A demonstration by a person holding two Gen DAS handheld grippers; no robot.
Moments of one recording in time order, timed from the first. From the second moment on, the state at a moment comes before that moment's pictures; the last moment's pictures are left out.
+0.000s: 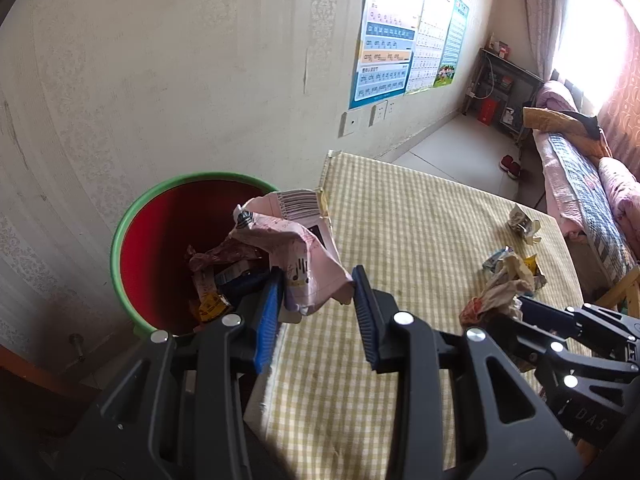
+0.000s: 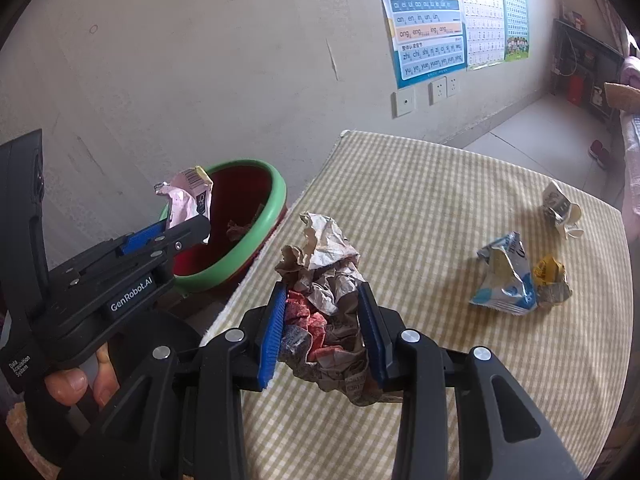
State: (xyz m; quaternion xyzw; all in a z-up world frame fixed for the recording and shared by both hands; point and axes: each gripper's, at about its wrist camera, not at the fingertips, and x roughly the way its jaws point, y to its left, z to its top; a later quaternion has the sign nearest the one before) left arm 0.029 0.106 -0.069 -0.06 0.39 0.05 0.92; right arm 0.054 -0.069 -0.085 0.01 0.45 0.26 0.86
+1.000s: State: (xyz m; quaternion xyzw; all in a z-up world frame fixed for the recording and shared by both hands) left arm 0.041 0.178 -0.088 -0.08 0.40 0.10 0.91; right arm 0.089 -0.009 -0.093 0.01 0.46 0.29 0.84
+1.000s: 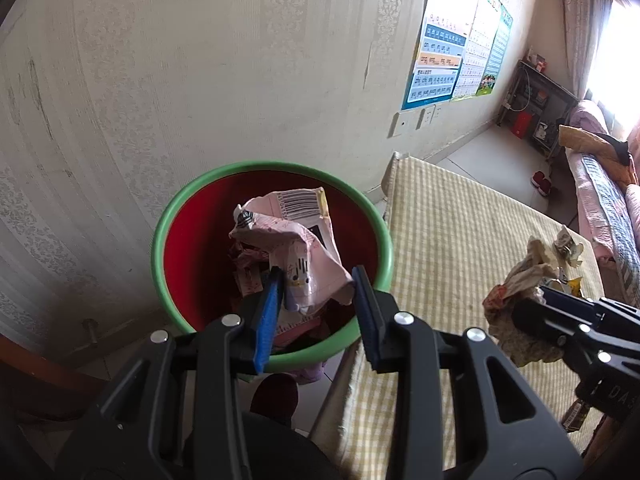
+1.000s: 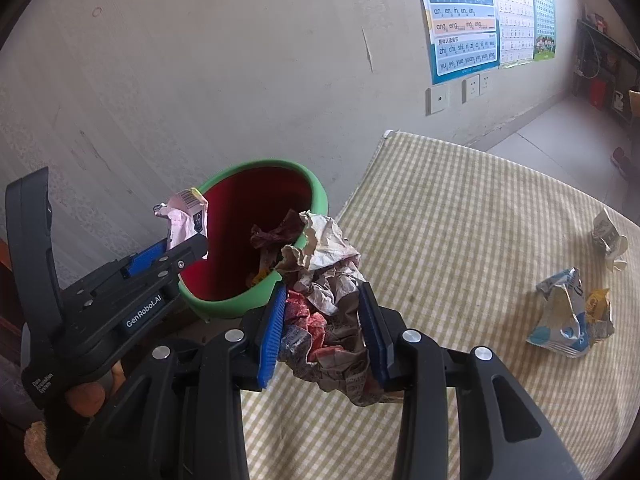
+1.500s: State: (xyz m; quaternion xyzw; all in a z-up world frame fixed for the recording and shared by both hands) left arm 0.055 0.208 -0.087 -0.07 0.40 0.13 0.90; right arm 0.106 0.015 -0.081 0.03 0.45 0.31 0.84
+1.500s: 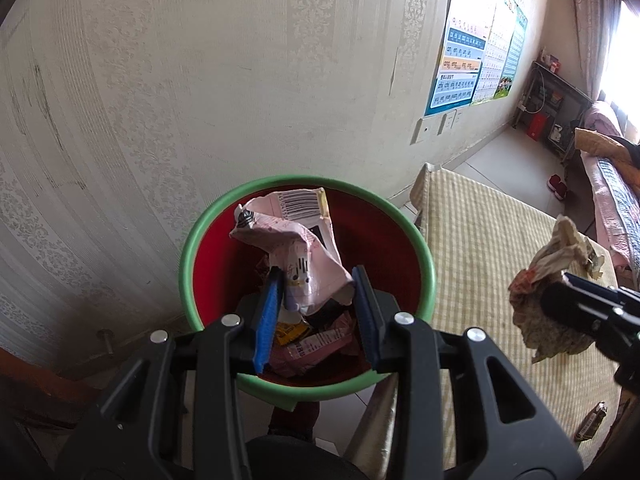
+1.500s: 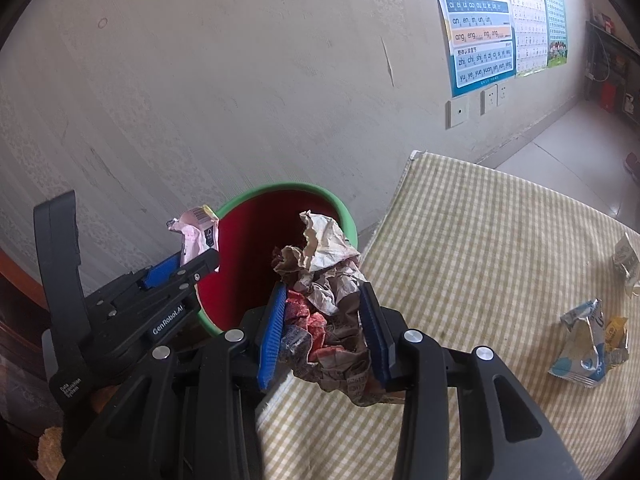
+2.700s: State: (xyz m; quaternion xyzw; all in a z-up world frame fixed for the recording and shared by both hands) left arm 0.094 0.266 -0.122 -0.12 0.43 0.16 0.88; right arm 0.173 0.082 -0.102 0.07 0.48 0.32 0.81
